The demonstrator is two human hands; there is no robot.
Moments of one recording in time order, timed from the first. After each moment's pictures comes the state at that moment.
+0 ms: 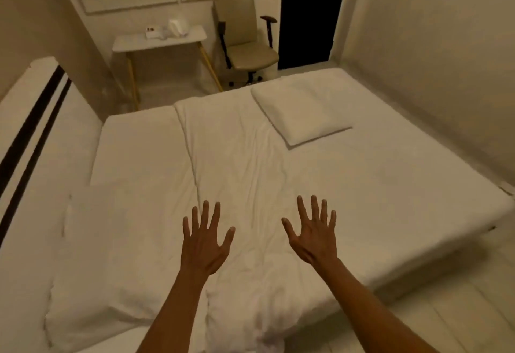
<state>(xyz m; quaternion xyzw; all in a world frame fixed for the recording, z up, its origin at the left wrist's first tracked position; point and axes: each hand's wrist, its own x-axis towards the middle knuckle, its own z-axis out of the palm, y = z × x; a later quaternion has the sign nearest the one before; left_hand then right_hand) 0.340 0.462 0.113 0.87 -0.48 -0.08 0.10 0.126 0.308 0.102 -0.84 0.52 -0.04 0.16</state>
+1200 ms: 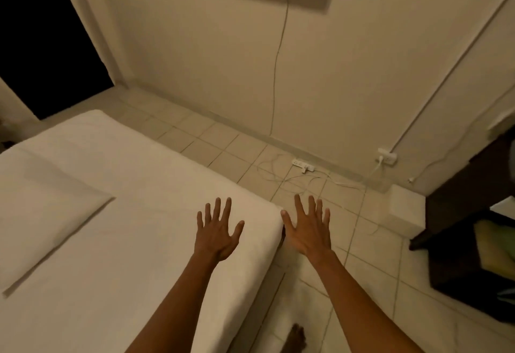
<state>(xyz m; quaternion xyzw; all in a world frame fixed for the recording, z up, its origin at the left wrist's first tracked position) -0.312 -0.254 0.111 0.64 -0.75 -0.19 0.02 -0.542 -0.223 0.126 -0.60 0.78 -0.06 0.15</state>
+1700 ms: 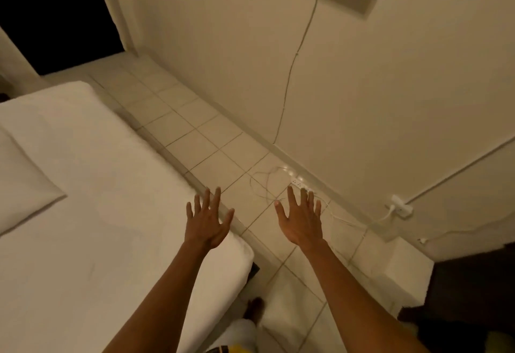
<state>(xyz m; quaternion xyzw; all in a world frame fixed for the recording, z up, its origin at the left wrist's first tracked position) -0.461 -0.493 0.081 0.71 -0.66 -0.23 0.04 -0.700 -0.512 0.105 -0.68 0.71 0.00 0.17</state>
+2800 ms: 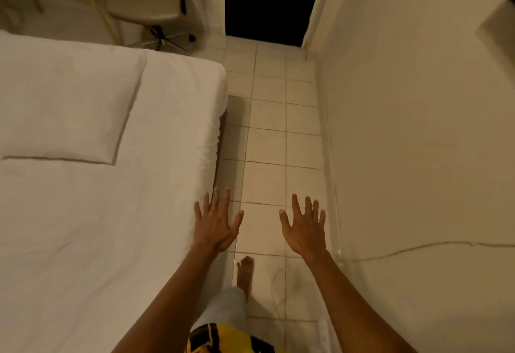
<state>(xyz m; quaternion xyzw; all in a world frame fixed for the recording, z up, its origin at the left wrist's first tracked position) -0.385 -0.921 0.044 0.92 -0.30 -0.22 0.11 -0.525 -1.100 0.056 -0.90 0.38 0.14 0.17</state>
